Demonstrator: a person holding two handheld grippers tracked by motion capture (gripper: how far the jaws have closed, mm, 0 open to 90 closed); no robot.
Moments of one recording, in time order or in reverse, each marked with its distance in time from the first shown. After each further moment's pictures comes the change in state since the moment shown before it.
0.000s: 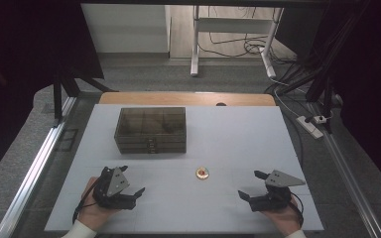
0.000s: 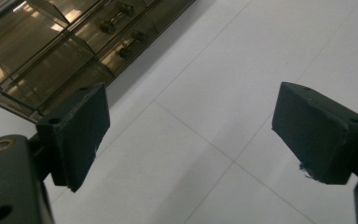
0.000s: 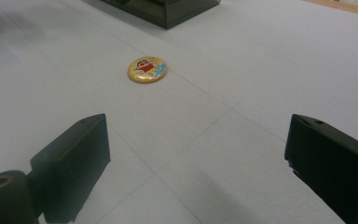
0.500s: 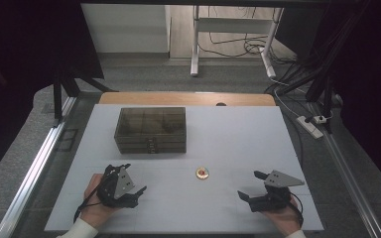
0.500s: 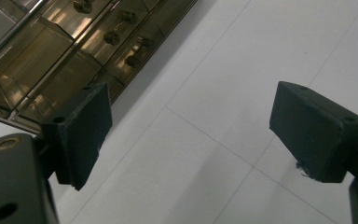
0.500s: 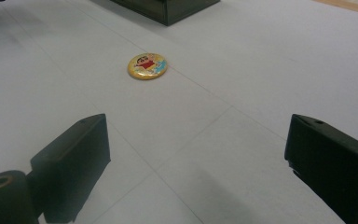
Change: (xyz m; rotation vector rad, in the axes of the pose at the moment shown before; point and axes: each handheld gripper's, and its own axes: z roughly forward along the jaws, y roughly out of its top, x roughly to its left) left arm -0.003 0.004 0.008 0.007 0.061 0.106; right arm 0.001 -0.001 0.001 0.009 -0.002 -0.009
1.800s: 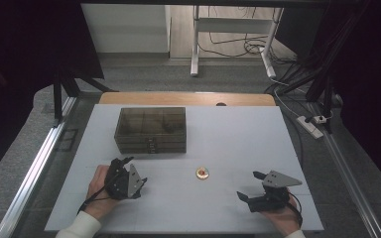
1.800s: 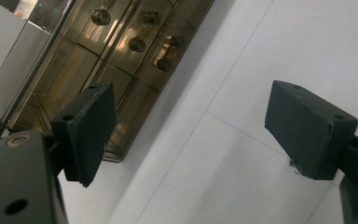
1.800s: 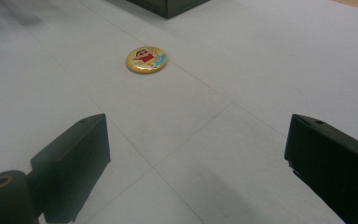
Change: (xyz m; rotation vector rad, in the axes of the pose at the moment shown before) left arm 0.001 0.008 0.025 0.065 0.149 0.179; right arm 0.001 -0.001 0.003 0.019 -0.010 -0.017
